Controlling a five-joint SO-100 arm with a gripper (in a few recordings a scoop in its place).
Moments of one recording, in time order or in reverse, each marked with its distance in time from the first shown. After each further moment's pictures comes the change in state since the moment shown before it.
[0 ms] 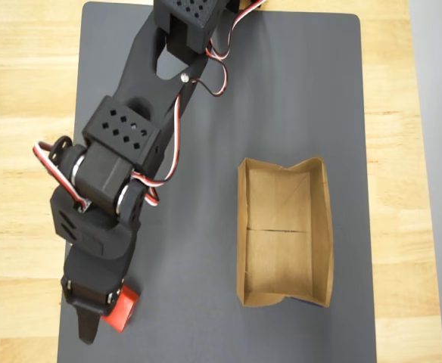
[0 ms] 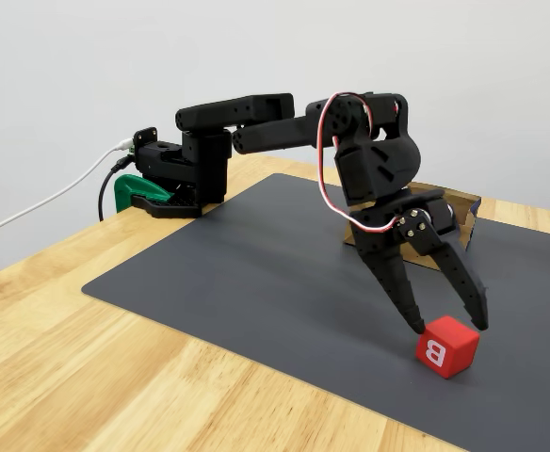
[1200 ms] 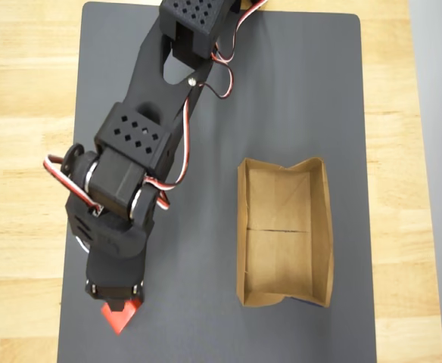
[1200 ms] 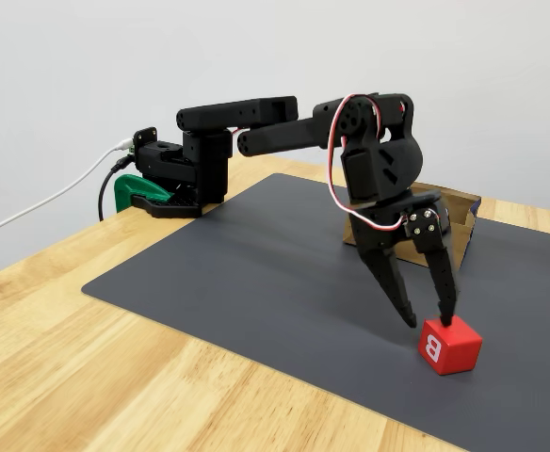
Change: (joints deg) arm -1.9 -1.2 -2.4 6.9 -12.0
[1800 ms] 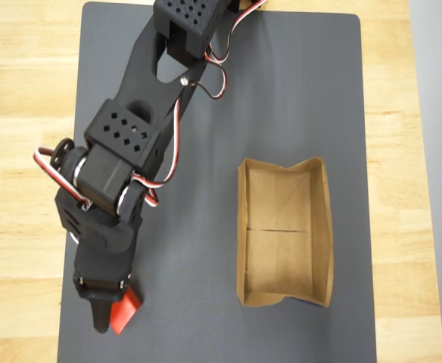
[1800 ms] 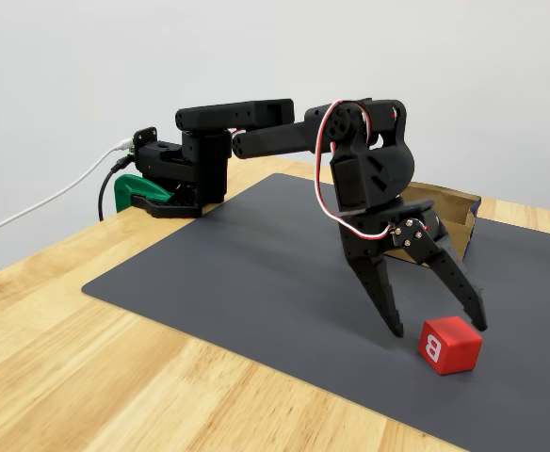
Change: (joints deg) arm 2.1 -0.2 0.2 -2.7 0.7
